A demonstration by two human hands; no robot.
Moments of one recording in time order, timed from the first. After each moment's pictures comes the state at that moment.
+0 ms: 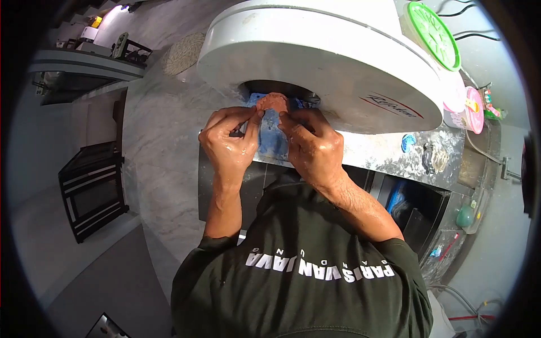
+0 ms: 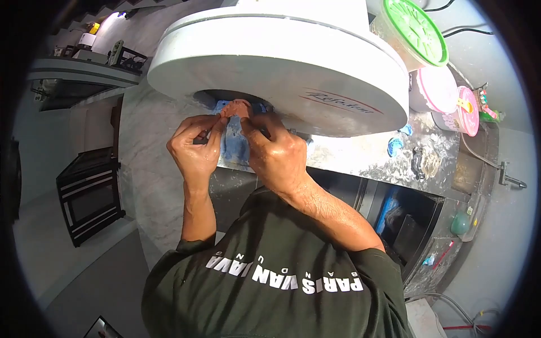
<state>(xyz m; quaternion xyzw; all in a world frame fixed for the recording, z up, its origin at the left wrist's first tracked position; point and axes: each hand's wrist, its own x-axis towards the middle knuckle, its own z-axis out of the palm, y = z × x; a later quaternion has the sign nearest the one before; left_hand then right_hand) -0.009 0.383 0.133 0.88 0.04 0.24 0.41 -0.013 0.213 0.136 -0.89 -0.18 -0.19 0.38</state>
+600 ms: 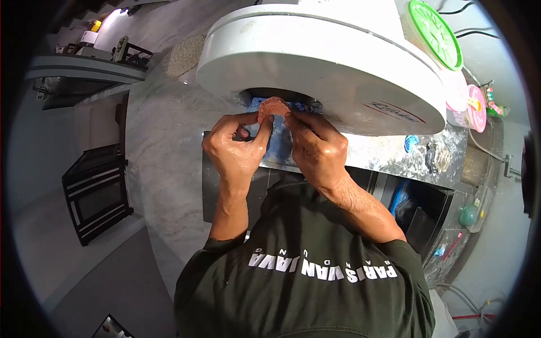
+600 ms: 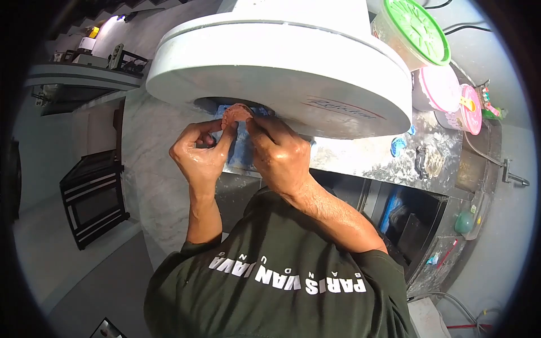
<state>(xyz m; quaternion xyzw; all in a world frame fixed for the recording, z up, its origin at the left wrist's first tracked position) -0.008 0.373 0.141 0.89 0.06 0.25 0.39 -0.007 0.212 0.126 -0.87 -0.19 -0.24 0.38</state>
